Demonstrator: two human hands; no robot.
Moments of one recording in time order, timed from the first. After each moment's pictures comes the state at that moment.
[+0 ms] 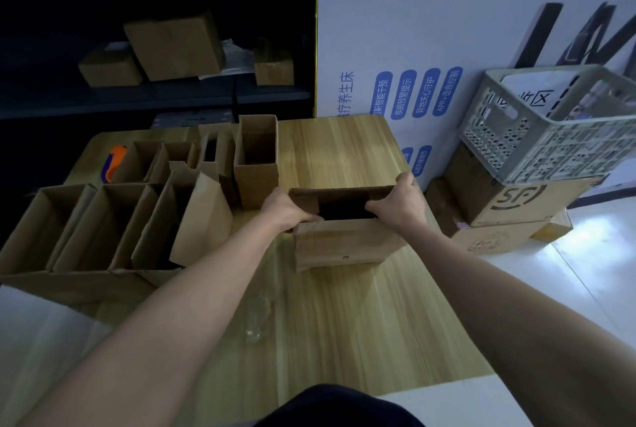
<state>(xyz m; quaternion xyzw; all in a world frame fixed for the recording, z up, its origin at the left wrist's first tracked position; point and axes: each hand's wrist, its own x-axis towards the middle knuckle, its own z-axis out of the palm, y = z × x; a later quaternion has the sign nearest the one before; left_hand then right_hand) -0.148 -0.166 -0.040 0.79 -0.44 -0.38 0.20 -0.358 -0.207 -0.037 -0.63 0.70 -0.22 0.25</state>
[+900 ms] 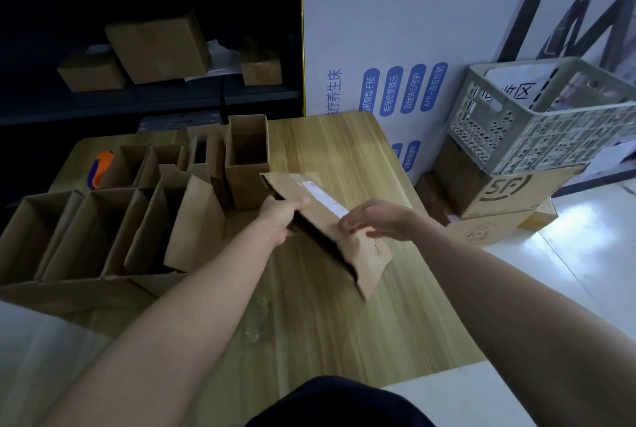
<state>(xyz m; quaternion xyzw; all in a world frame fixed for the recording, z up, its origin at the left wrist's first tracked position) -0.158 -0.162 -0.052 0.64 -0.17 -0.59 0.47 -0.354 -0.194 -0.027 -0.60 0.55 0.00 0.58</state>
